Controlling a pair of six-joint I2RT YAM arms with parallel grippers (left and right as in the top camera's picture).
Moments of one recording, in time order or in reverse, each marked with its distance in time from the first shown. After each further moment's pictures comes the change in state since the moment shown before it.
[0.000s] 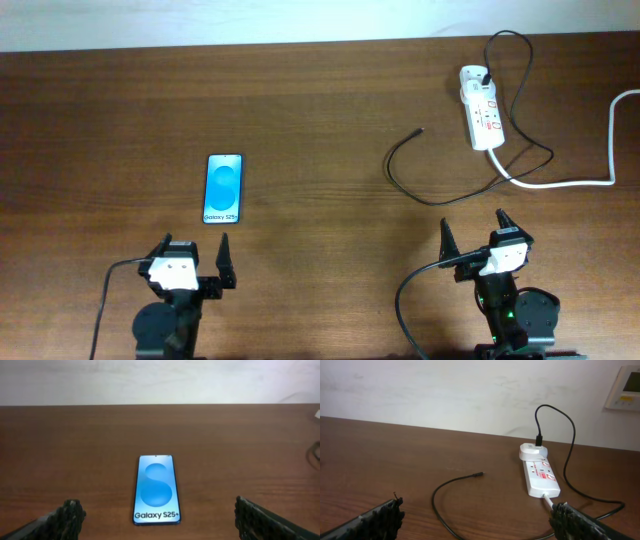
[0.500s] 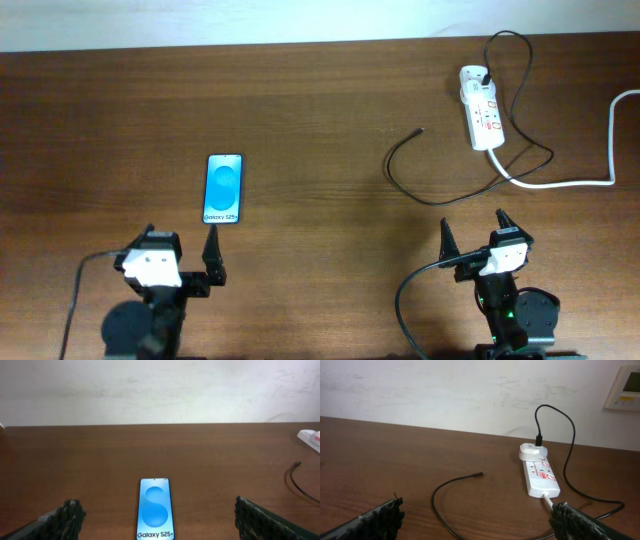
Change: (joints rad) left arm 0.000 0.227 0.351 -0.132 0.006 0.000; right arm 0.000 -0.001 0.000 0.000 0.000 0.000
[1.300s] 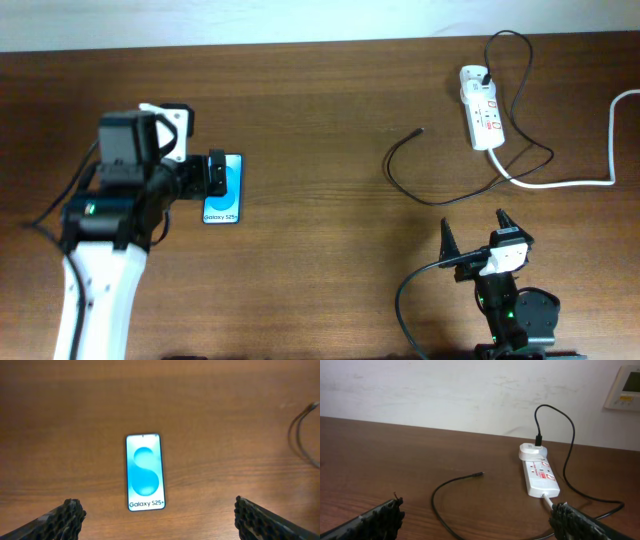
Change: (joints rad) left arm 0.000 1.022 0.805 -0.445 0.071 0.028; right arm 0.000 0.000 0.000 0.000 0.000 0.000
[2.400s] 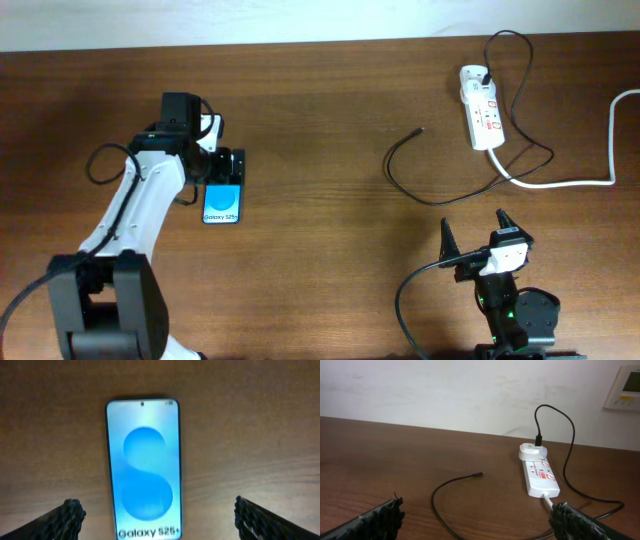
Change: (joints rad) left arm 0.000 0.489 0.001 0.144 -0.013 0.000; right arm 0.000 0.000 0.000 0.000 0.000 0.001
